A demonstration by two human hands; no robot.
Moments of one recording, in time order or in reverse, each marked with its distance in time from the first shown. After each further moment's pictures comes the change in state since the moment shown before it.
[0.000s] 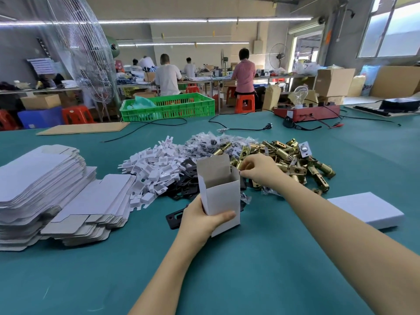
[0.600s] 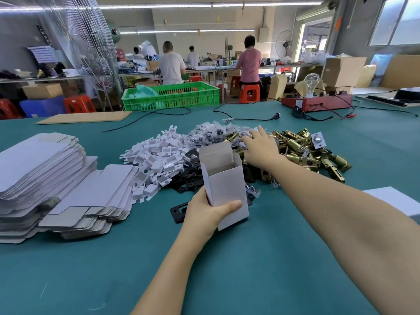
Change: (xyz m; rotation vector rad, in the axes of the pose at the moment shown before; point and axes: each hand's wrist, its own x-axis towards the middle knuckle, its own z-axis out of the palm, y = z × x) left_hand 0.006 -0.005 -0.005 -0.094 -0.026 -0.008; right_hand 0.067 0.011 0.027 -0.570 0.063 -0.034
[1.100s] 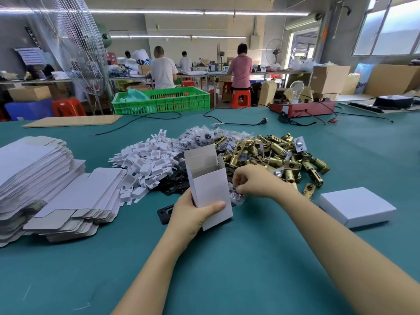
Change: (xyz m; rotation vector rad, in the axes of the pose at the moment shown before) left_hand 0.001 0.000 0.001 0.006 0.030 -0.016; right_hand -0.092 0.000 -0.023 0.460 -0.256 -0.094
